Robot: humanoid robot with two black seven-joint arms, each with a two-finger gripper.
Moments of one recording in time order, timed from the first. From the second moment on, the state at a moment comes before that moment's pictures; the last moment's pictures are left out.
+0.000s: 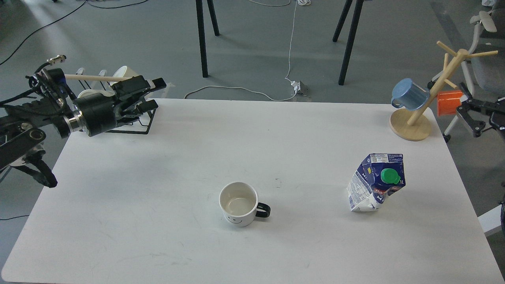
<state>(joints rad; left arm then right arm) -0.79 0.72 -0.44 -0.96 0.88 -0.49 -0.49 0.22 -1.18 0.68 1.55 0.77 0.49 0.49</state>
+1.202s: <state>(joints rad) -0.69 0.66 -0.48 -0.92 0.73 -0.49 -0.49 -0.32 -0.97 0.58 1.55 0.79 0.49 0.49</state>
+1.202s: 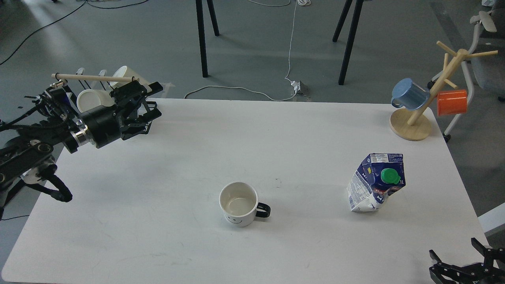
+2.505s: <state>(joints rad) -0.66 0.64 -0.47 -0.92 0.73 -0.49 -0.49 -0.14 -0.68 0.58 1.51 0.69 0.49 0.49</state>
